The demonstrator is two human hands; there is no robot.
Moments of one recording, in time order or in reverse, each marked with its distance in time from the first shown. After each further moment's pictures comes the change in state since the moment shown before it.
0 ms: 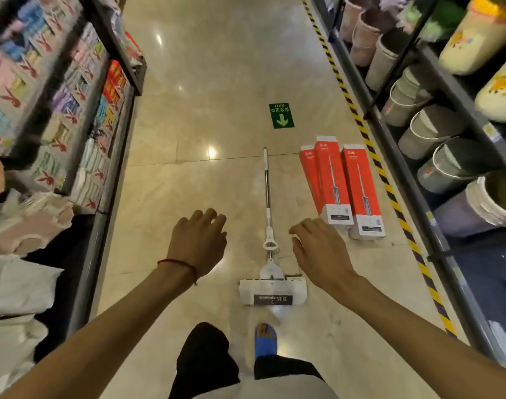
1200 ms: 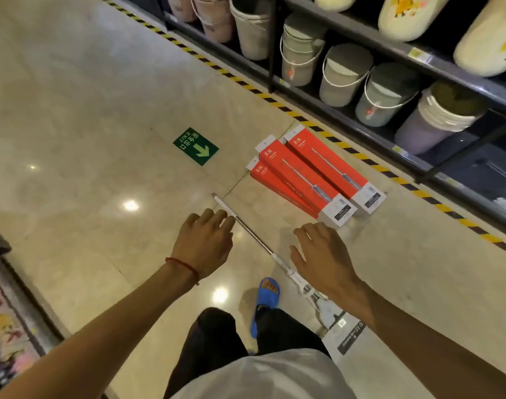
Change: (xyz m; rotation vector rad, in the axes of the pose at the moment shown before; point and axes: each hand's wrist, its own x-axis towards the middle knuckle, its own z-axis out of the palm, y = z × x) left_hand 0.584 -0.118 -0.013 0.220 0.083 0.941; right_hand 0.386 0.066 0.121 -0.201 0.088 0.727
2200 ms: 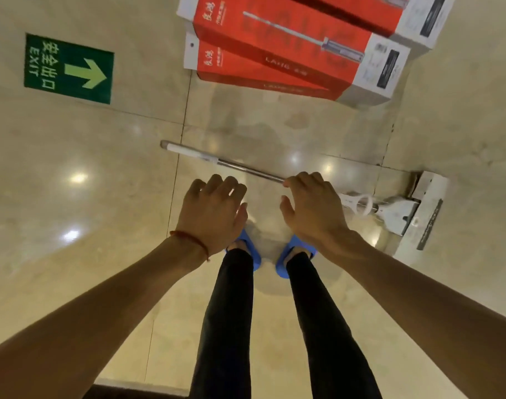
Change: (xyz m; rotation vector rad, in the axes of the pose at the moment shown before) left_hand 0.229 -0.089 0.384 -0.172 -0.163 0.555; right_hand 0.137 -0.038 0.396 0.246 -0.335 0.667
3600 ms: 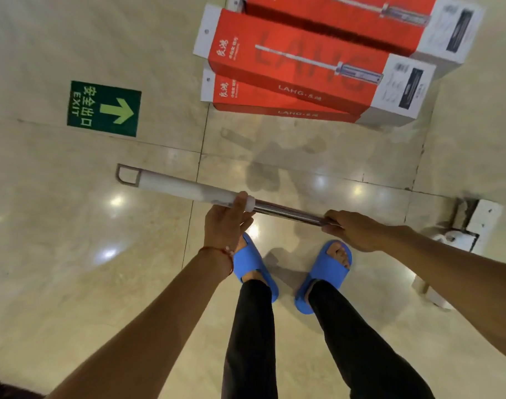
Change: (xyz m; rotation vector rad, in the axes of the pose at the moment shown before) left_hand 0.058 0.033 0.009 -1.769 0.223 -1.145; right_hand 0.045 0.132 0.045 0.279 -0.735 0.072
